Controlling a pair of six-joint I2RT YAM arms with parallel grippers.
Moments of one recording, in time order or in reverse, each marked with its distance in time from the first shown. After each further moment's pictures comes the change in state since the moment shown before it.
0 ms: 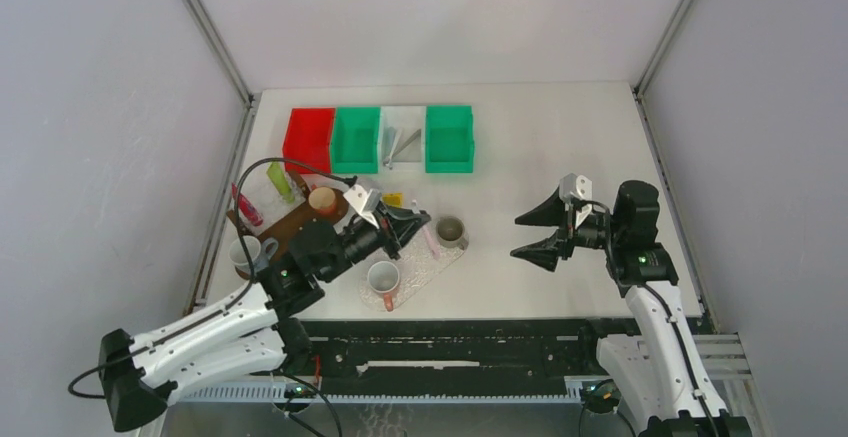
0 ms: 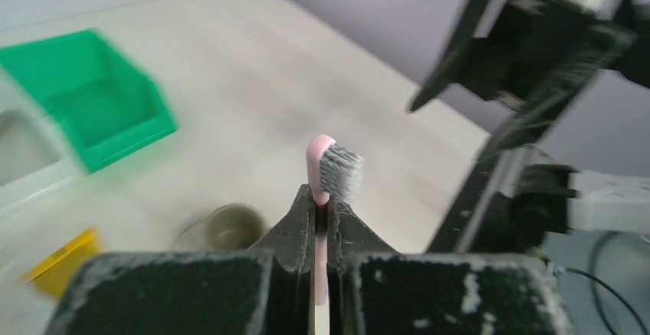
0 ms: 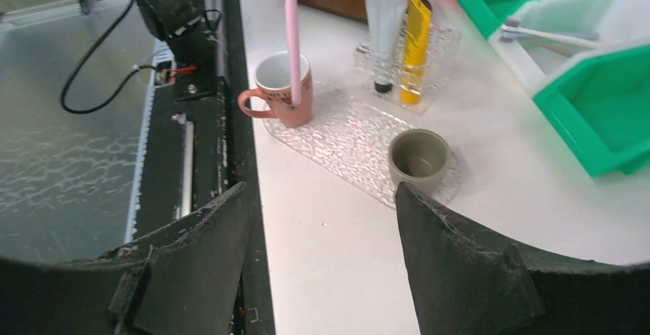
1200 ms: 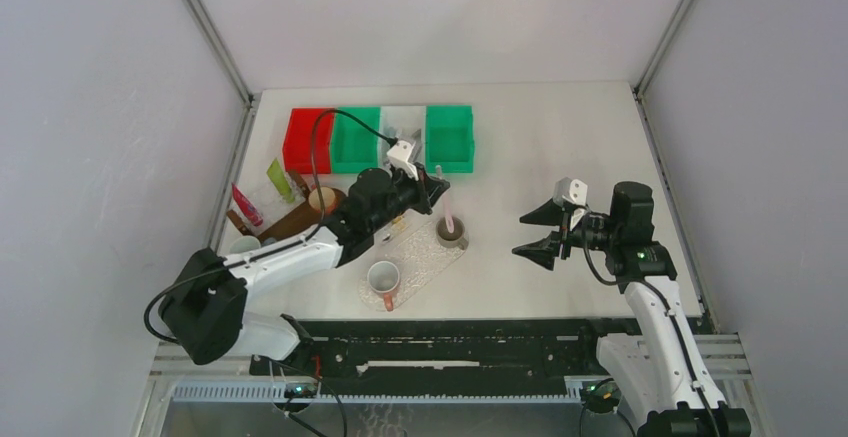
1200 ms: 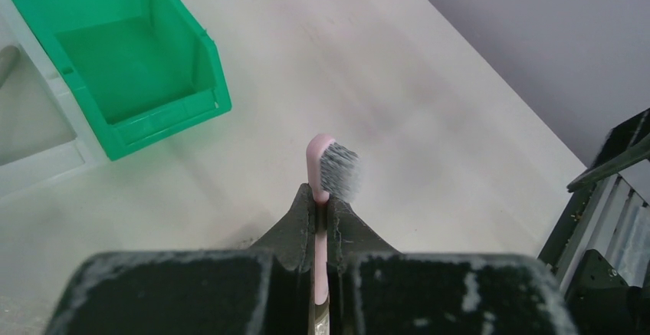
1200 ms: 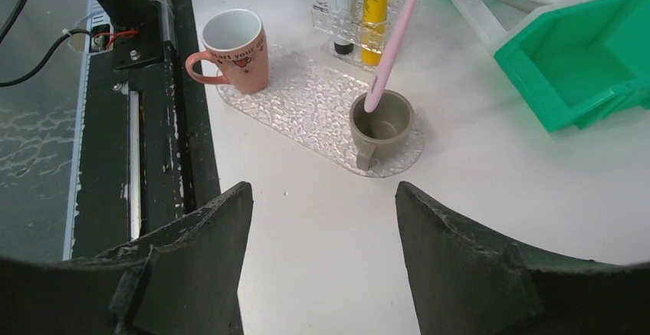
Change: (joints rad) left arm 0.246 0.555 0.163 0.165 0.062 -0.082; right arm -0.013 0.033 0.000 -0.147 0.126 -0.222
